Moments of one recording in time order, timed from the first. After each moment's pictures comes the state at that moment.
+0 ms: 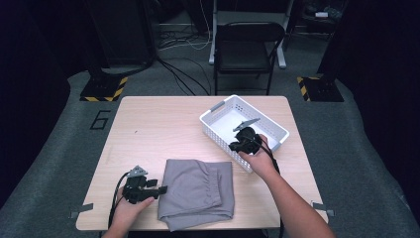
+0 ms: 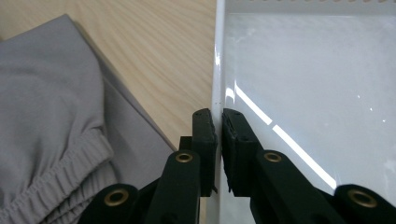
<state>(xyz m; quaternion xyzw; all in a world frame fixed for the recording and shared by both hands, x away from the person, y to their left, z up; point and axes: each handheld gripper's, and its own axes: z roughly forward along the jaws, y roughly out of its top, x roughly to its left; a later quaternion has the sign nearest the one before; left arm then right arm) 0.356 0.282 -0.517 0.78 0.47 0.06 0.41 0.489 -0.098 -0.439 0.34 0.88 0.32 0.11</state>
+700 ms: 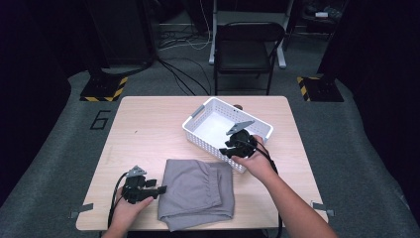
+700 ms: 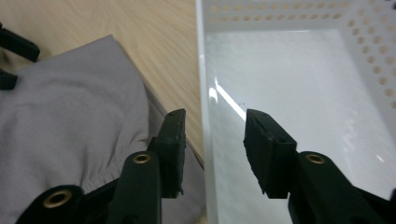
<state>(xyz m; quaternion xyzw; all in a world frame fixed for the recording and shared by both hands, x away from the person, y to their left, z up) 0.356 0.285 -0.517 0.77 0.48 0.06 0.41 0.464 -0.083 -0.417 0.30 0.88 0.35 0.13</state>
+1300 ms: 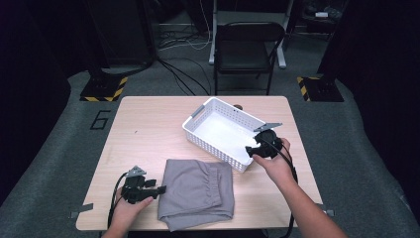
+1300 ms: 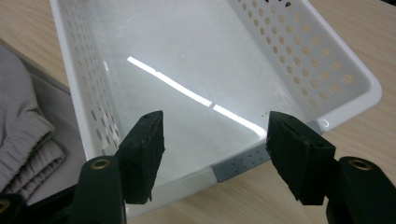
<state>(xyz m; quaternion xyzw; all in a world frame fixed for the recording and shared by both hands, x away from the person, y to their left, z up) 0.356 0.285 -0.517 0.77 0.48 0.06 0.41 0.452 -0.146 -0.415 0.46 0.81 0.29 0.21</state>
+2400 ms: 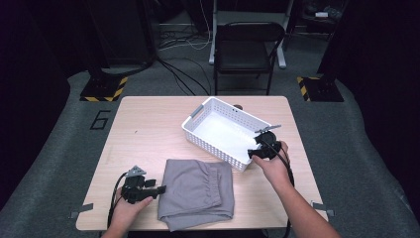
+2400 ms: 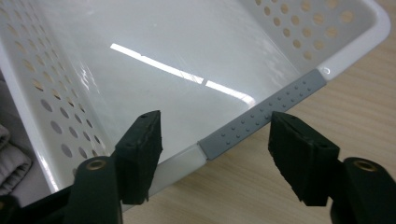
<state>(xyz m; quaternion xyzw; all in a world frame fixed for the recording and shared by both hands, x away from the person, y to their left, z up) 0.356 0.287 -0.518 0.77 0.48 0.06 0.41 0.460 -0.148 -0.437 0.54 0.78 0.25 0.19</state>
